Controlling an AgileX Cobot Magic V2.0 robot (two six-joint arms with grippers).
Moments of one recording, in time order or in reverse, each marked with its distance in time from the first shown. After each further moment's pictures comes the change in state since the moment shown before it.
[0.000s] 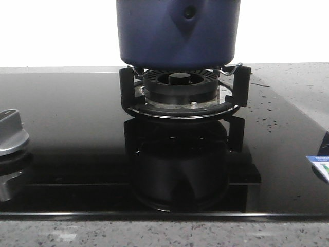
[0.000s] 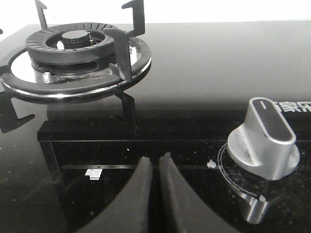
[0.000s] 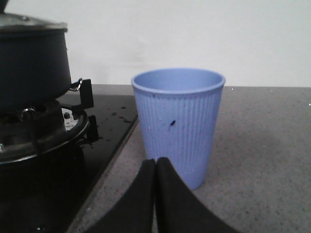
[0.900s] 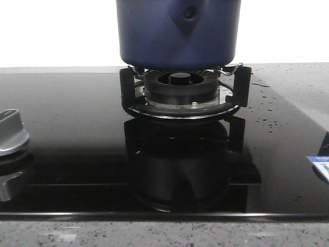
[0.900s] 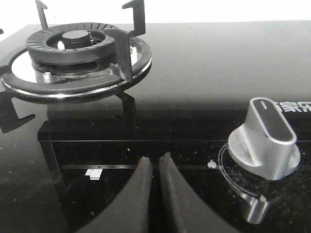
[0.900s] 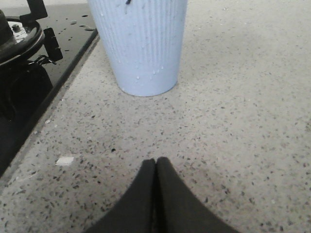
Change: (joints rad) left arm 0.000 0.000 0.000 0.000 0.000 0.000; right arm 0.000 0.000 0.000 0.050 0.288 -0.002
